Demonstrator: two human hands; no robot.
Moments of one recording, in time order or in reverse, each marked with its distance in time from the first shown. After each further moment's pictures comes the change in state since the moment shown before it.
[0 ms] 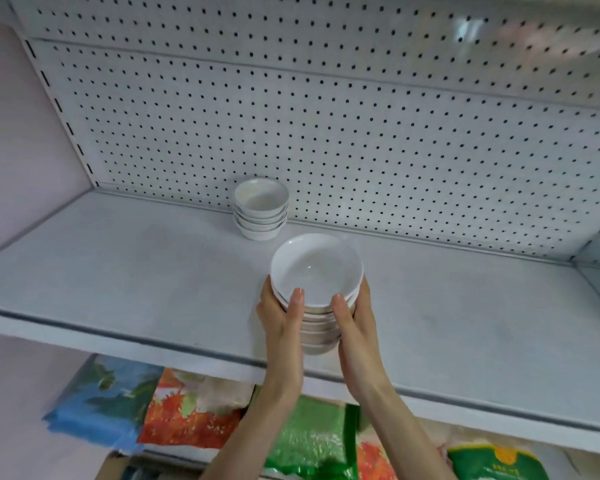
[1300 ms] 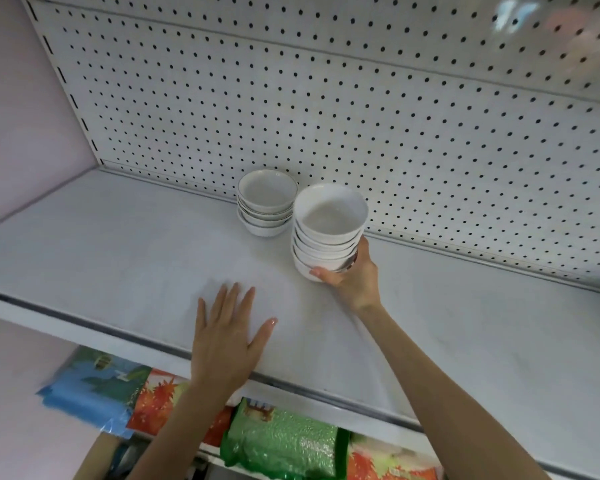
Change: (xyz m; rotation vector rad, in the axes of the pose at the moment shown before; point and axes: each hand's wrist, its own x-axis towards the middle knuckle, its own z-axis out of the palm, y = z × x) left_hand 0.055 -0.064 -0.087 1.495 -0.227 0.170; right_hand 0.144 0.054 -0.036 -0.527 0.005 -0.004
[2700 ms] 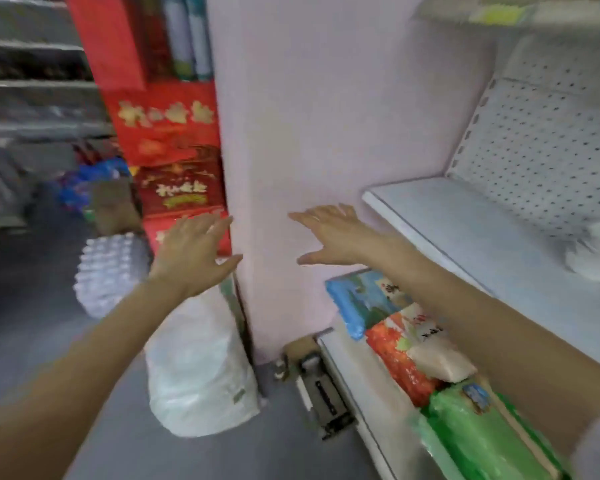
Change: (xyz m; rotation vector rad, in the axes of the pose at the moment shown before) left_hand -0.451 -0.241 -0.278 0.451 0.291 -0.534; right_hand -0.370 -0.296 0.264 -0.921 -1.045 -1.290
